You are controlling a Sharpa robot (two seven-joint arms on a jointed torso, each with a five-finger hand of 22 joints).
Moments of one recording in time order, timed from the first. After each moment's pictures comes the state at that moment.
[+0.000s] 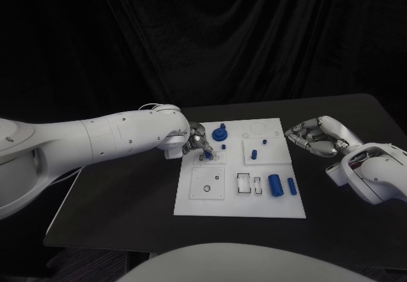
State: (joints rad) left arm 1.27 -0.57 -0.21 1.21 -0.87 0.15 -0.41; left_hand 1.09 -0.02 0.42 0.05 0.49 1.01 0.06 0.14 1.13 1.47 0.00 1.57 1.31 1.47 -0.05 1.57 1.31 0.06 1.39 0.06 1.29 1.31; right arm 1.22 -0.99 -0.25 1.53 -0.90 -0.52 0.25; right_hand 1.48 -0.04 0.32 0.23 0.39 0.97 0.13 0.16 0.27 0.93 0.05 0.99 0.71 1.35 -0.01 1.04 1.13 0.09 1.37 0.09 1.01 1.31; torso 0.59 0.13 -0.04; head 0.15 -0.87
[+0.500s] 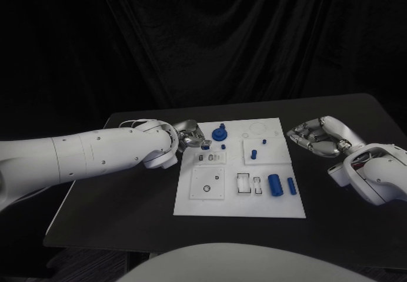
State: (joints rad) left arm 1.21 -0.75 -0.21 1.42 -0.98 -0.29 -0.20; left_hand 1.08 -0.02 0.45 0.05 0.46 1.01 0.06 0.15 1.16 1.47 -0.01 1.57 1.31 1.47 -0.06 1.57 1.31 0.06 1.40 0.05 1.29 1.31; right arm 1.22 -1.00 -0.25 1.54 -0.90 -0.52 0.25; right_hand 1.48 -0.04 0.32 0.23 0.39 0.97 0.13 0.16 0.27 0.93 0.05 0.99 0.70 1.35 -0.02 1.04 1.13 0.09 1.37 0.09 1.01 1.31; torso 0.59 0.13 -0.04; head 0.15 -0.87
